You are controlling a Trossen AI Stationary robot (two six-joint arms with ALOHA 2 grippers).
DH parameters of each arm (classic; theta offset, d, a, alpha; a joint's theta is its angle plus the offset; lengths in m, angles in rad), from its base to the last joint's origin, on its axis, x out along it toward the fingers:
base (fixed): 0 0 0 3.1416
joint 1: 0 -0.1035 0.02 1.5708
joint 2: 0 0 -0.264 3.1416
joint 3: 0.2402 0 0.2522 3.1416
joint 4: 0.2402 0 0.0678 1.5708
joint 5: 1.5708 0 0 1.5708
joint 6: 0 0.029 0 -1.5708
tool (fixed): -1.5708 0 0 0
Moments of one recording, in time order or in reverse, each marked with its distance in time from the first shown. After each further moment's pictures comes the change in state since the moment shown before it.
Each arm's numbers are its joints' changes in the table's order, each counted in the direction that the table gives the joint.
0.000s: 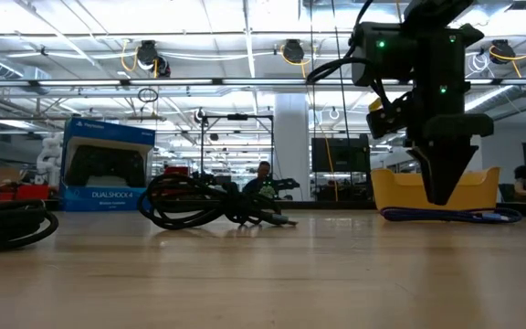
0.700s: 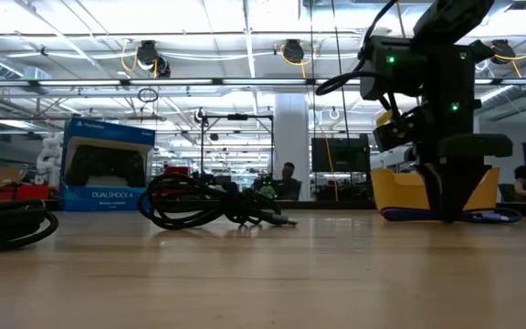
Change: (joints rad) left arm 0.000 0.000 0.000 -0.015 0.000 0.001; right arm 0.000 -0.001 -0.100 -0.117 0.002 -0.090
